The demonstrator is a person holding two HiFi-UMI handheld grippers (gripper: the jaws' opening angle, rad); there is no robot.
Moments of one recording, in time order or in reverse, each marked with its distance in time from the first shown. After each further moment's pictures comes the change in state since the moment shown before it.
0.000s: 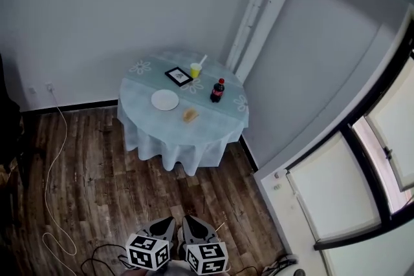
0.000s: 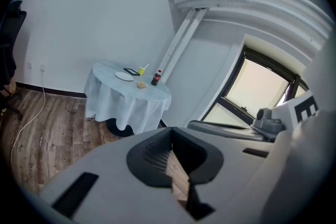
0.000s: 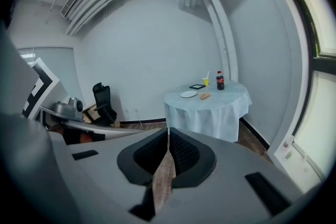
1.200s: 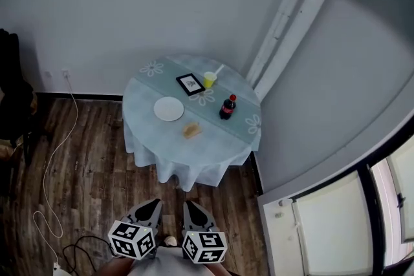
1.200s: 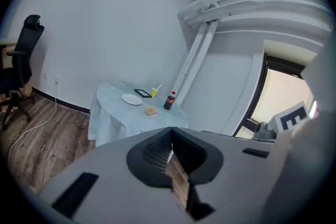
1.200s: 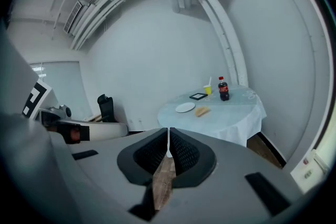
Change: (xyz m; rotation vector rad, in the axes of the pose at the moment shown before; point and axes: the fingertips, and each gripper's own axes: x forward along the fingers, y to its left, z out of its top) left arm 0.104 0.025 0.112 -0.049 -0.233 0.194; right arm 0.091 -0.125 0.088 0.025 -0.070 0.140
